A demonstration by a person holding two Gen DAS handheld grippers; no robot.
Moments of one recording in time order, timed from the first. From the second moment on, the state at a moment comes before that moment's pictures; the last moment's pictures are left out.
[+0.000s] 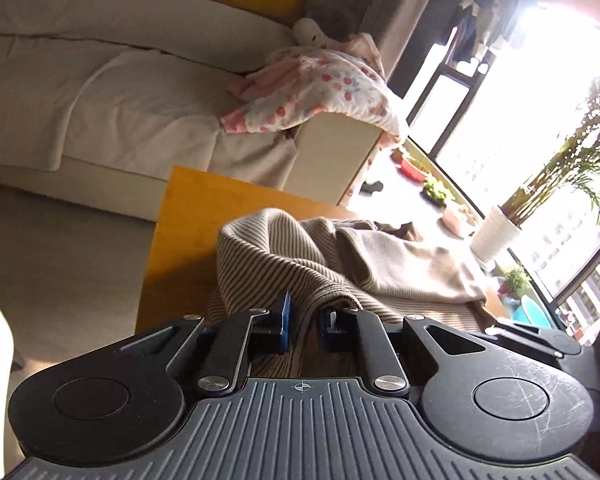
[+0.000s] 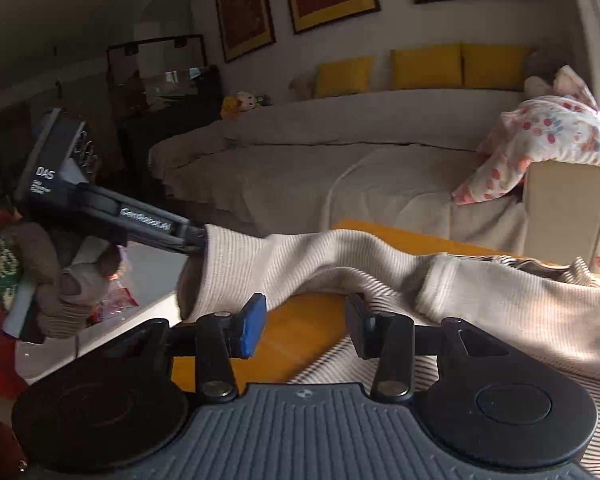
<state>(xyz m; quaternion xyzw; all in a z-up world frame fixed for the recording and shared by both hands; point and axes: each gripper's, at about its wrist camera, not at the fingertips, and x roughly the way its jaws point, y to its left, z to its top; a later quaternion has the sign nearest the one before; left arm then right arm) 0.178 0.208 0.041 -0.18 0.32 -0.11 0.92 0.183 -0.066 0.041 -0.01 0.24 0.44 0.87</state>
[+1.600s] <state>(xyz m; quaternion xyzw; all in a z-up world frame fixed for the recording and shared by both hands) 0.255 0.067 0.027 -0.10 0.28 -0.18 0.94 0.326 -0.217 0.030 0.05 0.25 0.14 0.96</state>
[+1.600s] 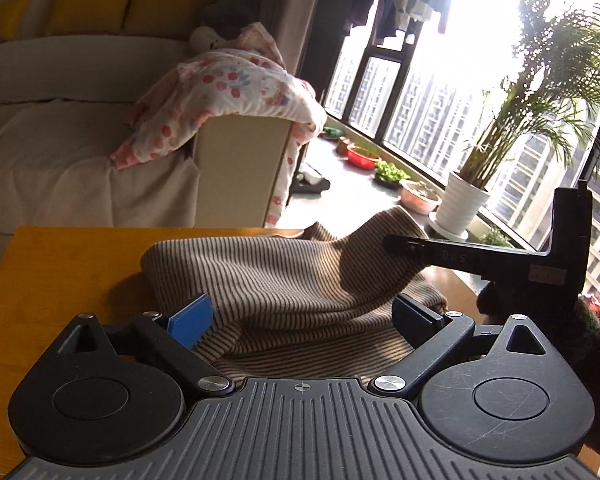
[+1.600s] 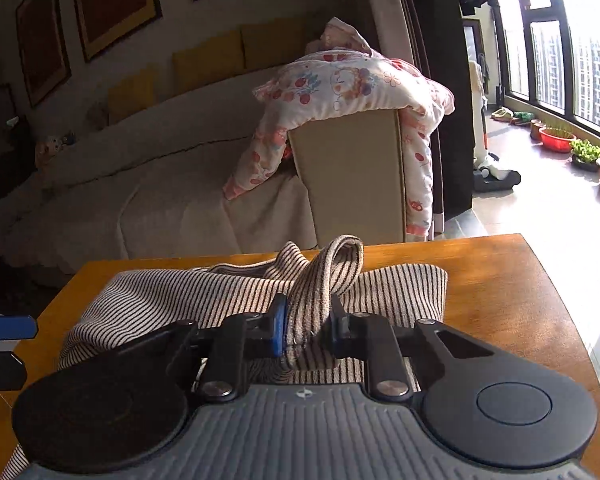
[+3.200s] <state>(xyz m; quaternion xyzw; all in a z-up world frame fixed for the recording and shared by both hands) 0.256 0.052 -0.034 -0.07 0.30 -0.16 0.94 0.346 -0.182 0.046 0.15 0.37 0.25 0.88</state>
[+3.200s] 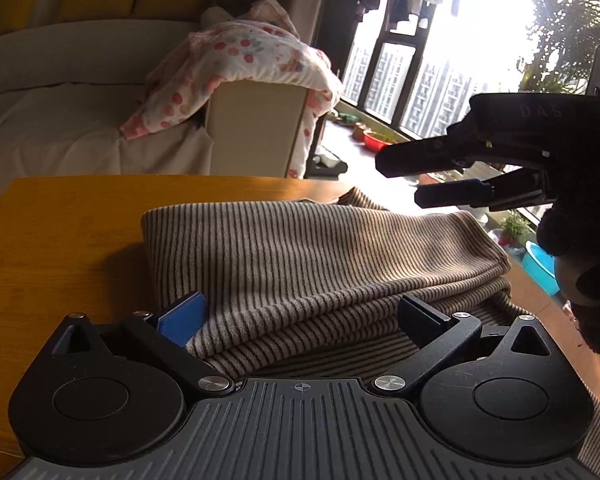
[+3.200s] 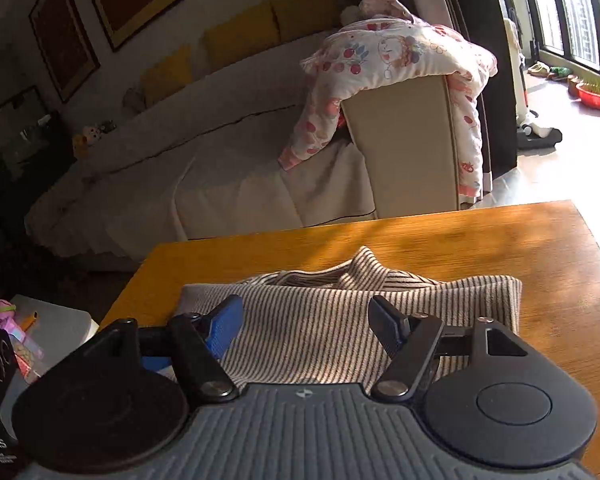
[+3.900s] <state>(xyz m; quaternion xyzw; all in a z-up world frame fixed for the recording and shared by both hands) 0.254 0.061 -0.034 -0.10 0.29 -0.16 0.94 0.445 -0.119 0.043 0.16 0.40 0.24 0.87</state>
